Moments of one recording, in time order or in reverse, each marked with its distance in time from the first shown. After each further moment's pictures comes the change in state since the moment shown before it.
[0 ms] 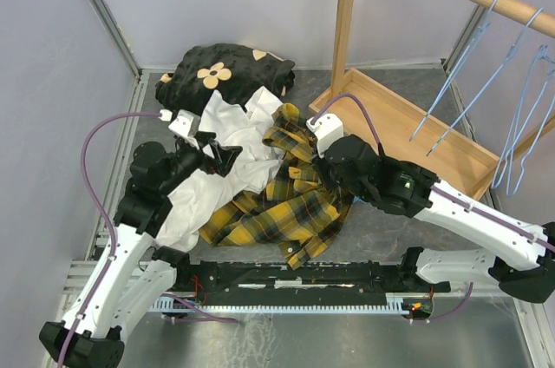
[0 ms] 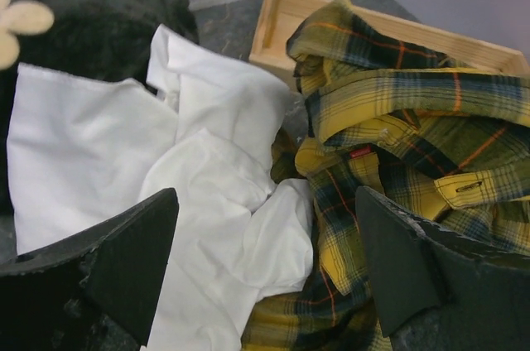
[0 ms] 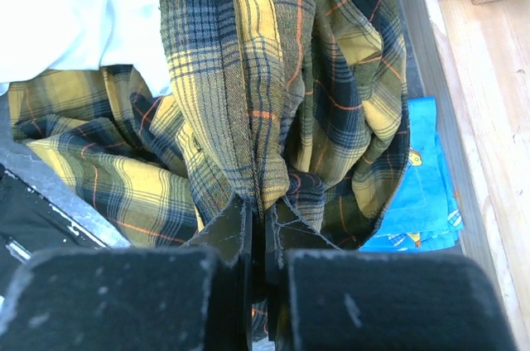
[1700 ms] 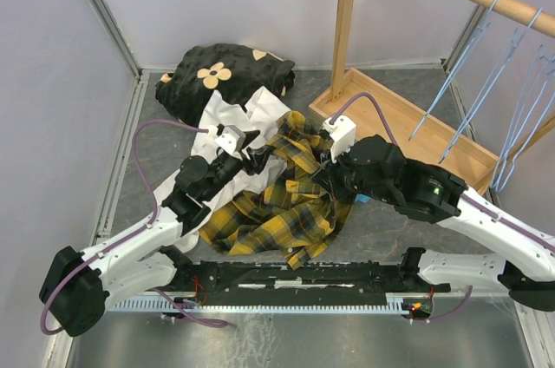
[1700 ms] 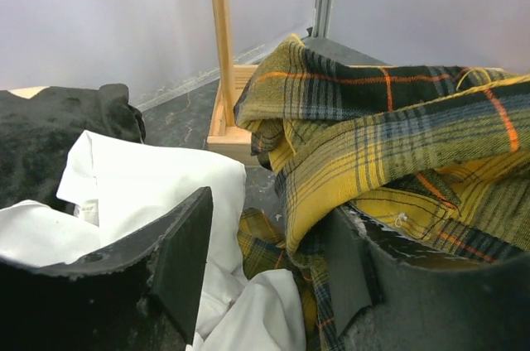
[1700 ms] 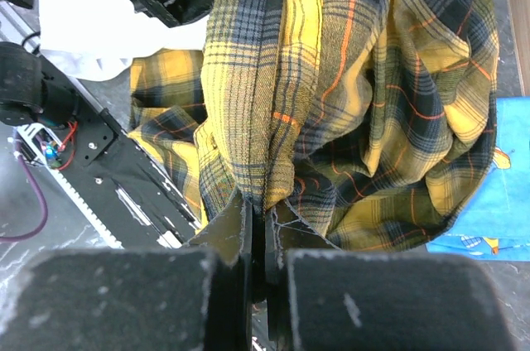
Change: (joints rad) left arm -0.374 0.246 -0.257 0.787 -0.243 0.151; right arm 0.000 -0.097 0.039 -0.082 -0.230 0.087
